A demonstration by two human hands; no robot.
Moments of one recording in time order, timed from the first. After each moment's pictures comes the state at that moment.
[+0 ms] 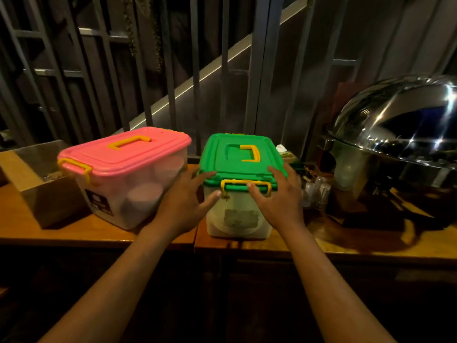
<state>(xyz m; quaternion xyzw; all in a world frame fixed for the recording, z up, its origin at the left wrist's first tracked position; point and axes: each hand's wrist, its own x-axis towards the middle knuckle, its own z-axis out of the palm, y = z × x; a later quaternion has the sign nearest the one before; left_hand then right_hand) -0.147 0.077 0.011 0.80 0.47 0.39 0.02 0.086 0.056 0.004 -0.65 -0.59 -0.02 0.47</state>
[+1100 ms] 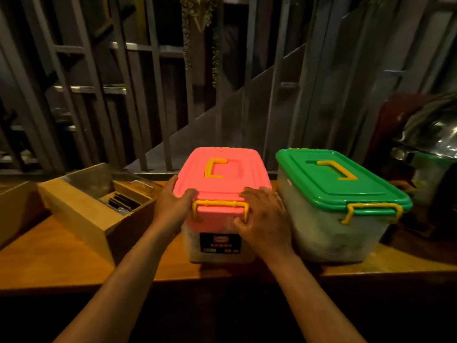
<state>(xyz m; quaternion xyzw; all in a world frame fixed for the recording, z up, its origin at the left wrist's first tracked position) -0.411 0.200 0.016 0.54 0.55 0.53 0.35 -0.216 0.126 0.000 -0.60 -0.68 -0.16 0.39</state>
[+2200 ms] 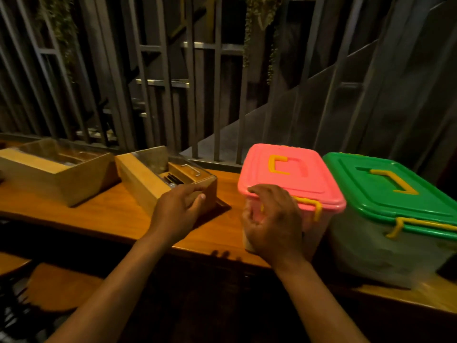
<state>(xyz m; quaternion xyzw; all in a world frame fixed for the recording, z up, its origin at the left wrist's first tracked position) -0.466 0.105 0.012 0.66 0.60 0.45 0.06 -0.259 0.085 0.014 -0.47 -0.72 -0.10 0.50</state>
